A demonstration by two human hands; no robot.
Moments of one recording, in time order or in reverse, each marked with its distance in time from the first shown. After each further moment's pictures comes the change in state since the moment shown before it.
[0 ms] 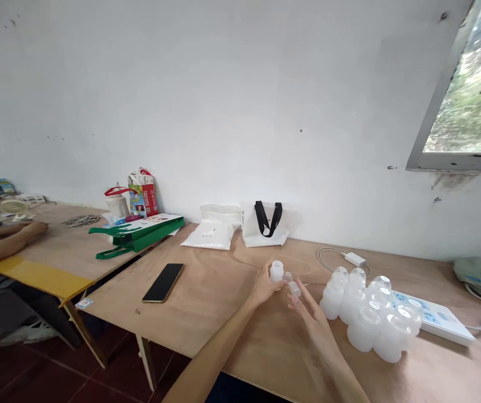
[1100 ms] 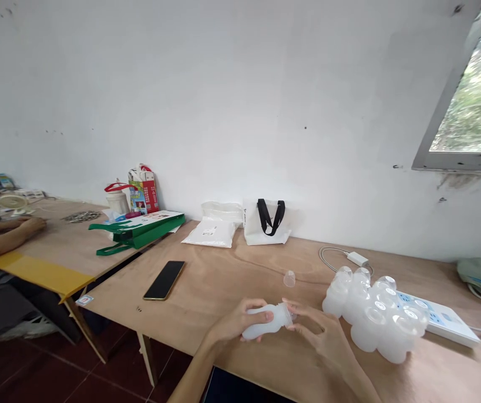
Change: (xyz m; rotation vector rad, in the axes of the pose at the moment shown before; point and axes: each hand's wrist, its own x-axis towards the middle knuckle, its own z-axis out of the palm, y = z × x) left_hand -0.107 0.030 -0.085 -0.363 -0.560 -0.195; right_hand -0.020 -0.030 -0.007 -0.284 -0.167 -0.289
